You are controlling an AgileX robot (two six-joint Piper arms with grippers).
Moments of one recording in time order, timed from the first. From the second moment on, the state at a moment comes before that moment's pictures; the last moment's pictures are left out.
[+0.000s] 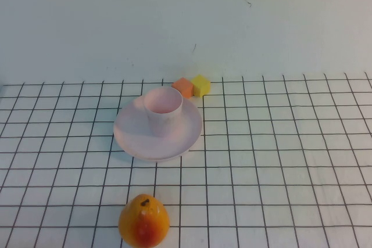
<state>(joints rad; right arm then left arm) 0.49 1.43 -2.34 -0.31 1.31 -0.32 0.01 -0.01 0.02 -0.05 0.38 -0.08</state>
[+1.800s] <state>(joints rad) 0.05 -0.01 -0.06 -0.43 0.16 0.23 0.01 -0.01 0.02 -0.05 0.38 -0.08</state>
